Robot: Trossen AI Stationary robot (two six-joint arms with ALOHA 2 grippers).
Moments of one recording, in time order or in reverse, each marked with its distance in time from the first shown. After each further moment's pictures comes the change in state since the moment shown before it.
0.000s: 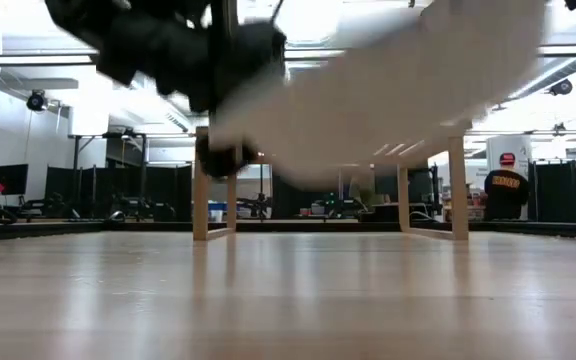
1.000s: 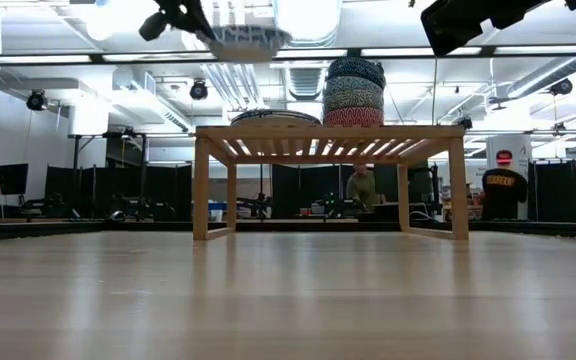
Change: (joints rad) left arm 0.898 -0.476 0.751 -1.229 -0.151 0.321; right arm 0.000 0.000 -0.001 -0.015 0.000 -0.016
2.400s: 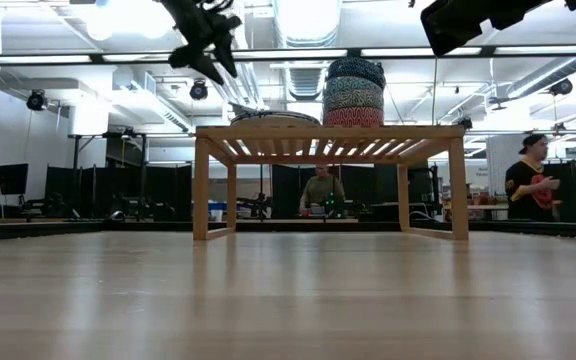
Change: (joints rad) left arm 0.106 0.351 0.282 -0.200 0.059 0.244; right arm 0.000 0.000 0.000 -0.002 0.000 -0.017
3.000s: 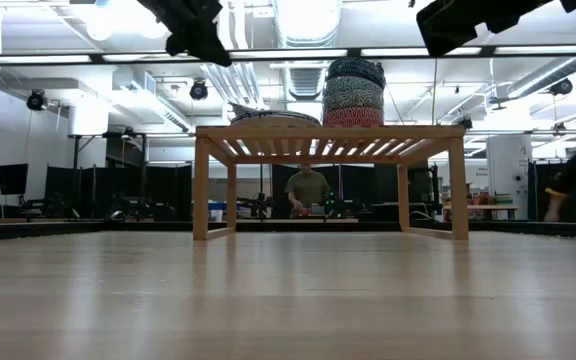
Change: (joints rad) left arm -0.171 -0.358 -0.547 0.470 -0.084 0.289; right arm -0.001 0.028 0.000 0.016 0.000 -0.018
